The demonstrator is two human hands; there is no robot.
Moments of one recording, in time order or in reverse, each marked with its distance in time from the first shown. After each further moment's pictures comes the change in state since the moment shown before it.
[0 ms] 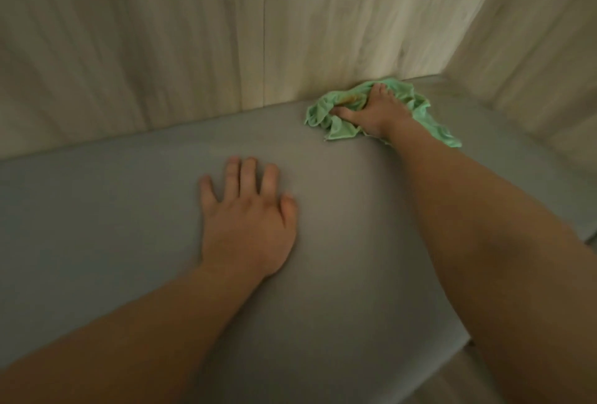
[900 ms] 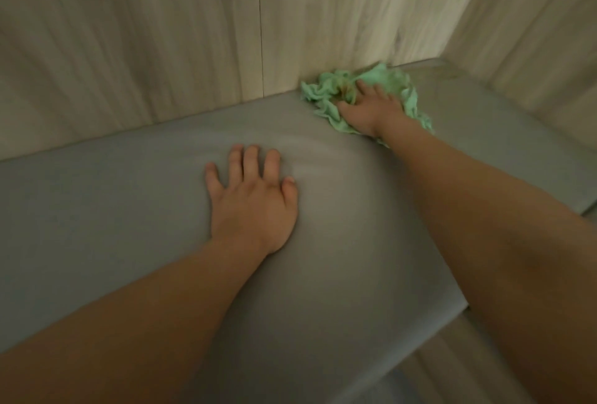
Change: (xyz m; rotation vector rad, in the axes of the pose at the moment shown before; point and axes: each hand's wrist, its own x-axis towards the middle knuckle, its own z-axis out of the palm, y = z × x) left_hand -0.004 0.001 0.001 -0.041 -0.050 -0.006; right_hand -0.035 -0.003 0.014 -0.099 -0.040 -0.099
